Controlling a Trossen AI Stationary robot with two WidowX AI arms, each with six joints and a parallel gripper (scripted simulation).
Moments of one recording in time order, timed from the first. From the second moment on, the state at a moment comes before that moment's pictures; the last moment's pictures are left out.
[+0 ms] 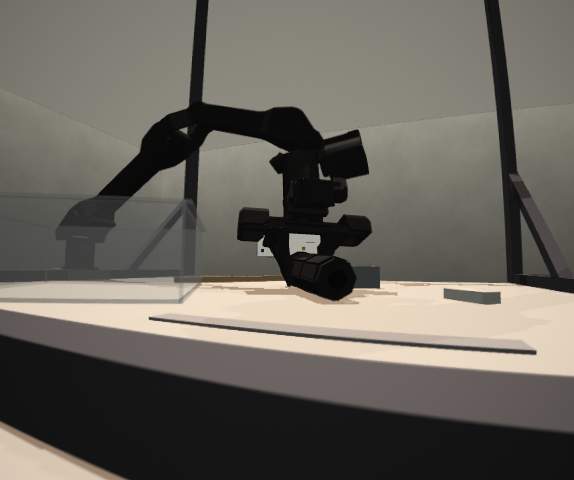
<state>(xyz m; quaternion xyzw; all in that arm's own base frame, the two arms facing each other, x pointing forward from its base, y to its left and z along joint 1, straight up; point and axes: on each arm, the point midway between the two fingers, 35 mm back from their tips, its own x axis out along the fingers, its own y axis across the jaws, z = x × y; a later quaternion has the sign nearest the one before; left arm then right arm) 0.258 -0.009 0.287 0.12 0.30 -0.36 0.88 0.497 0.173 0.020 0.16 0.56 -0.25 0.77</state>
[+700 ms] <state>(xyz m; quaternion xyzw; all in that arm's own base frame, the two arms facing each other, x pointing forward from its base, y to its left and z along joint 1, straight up) 0.258 -0.009 0.287 0.12 0.30 -0.36 0.88 0.492 0.171 0.183 0.21 0.48 -0.18 0.83</state>
